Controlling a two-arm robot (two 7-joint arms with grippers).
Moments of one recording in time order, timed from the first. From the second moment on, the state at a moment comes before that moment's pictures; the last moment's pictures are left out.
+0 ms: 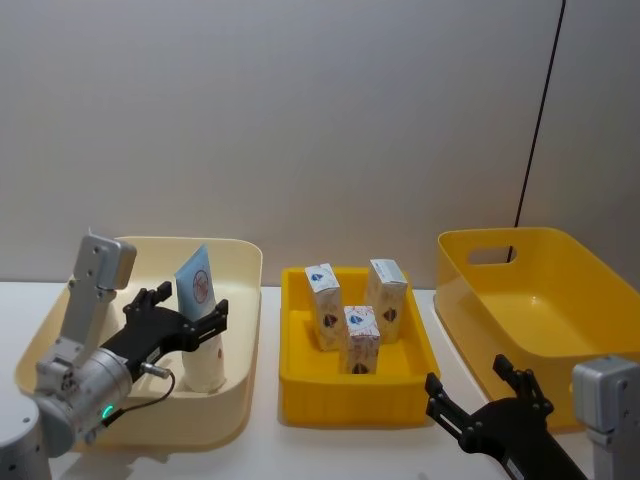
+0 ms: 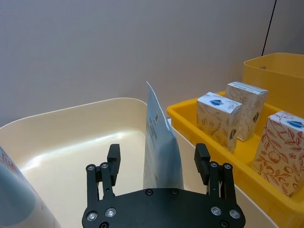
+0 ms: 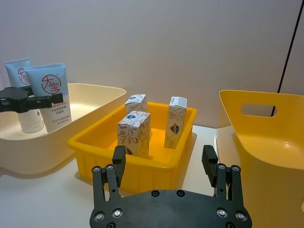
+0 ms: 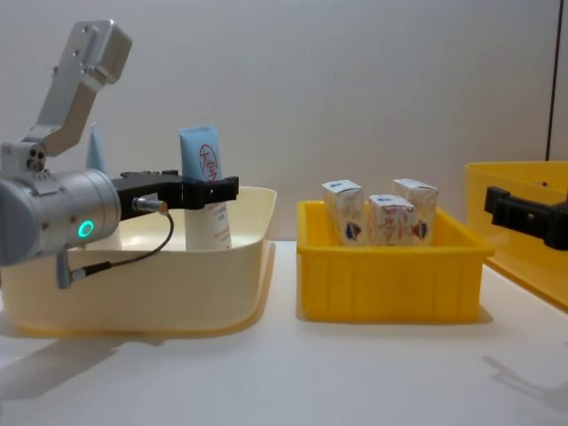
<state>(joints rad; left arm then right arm) -0.57 0.23 0.36 -1.14 -0.36 0.05 -0.27 -0.01 0.34 -0.23 -1.77 0.29 0.03 0.07</state>
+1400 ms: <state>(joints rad) -0.57 0.24 0.32 -1.17 -0.39 -0.06 -0.36 -0.01 0.34 -0.23 -1.77 0.29 0.03 0.07</state>
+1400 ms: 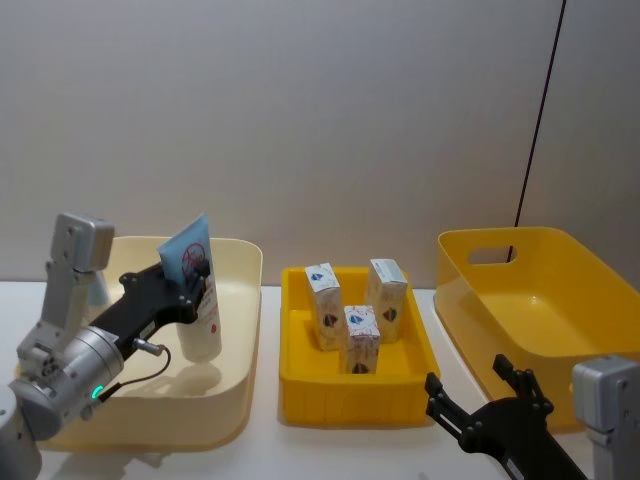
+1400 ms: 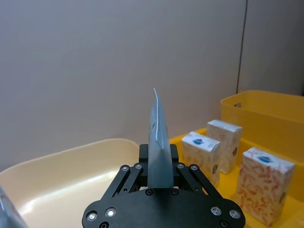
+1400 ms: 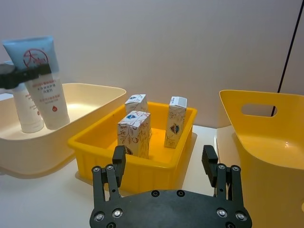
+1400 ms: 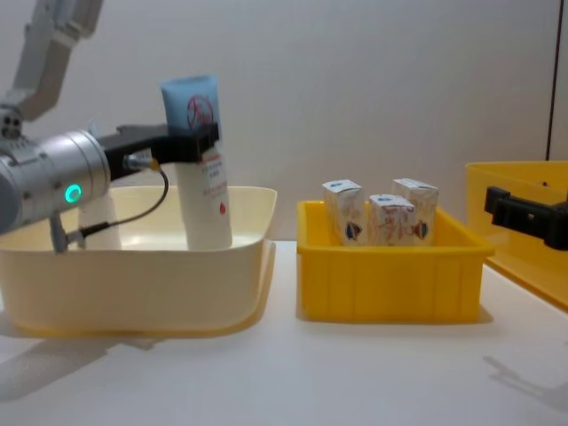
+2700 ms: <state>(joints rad) -0.62 0.20 0.40 -1.23 -0.64 -0.05 -0.77 -0.01 0.34 -0.23 -1.77 0.29 0.03 0.07</state>
